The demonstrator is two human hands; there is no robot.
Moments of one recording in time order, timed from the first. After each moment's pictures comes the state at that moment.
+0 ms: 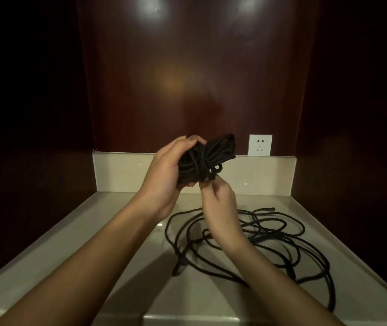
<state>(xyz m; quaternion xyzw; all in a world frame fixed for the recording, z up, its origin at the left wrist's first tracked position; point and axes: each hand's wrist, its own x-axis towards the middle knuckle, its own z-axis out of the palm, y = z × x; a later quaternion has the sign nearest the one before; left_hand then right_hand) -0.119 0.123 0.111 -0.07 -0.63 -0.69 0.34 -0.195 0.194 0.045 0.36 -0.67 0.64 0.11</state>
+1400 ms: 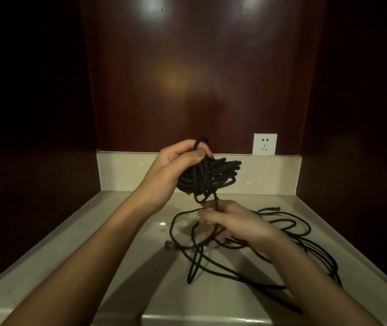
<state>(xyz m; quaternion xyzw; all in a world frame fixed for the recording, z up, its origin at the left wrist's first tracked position) -0.117 0.093 0.103 -0.15 -0.73 -0.58 0.32 -0.224 0.228 0.042 0.37 -0.76 0.48 -0.24</state>
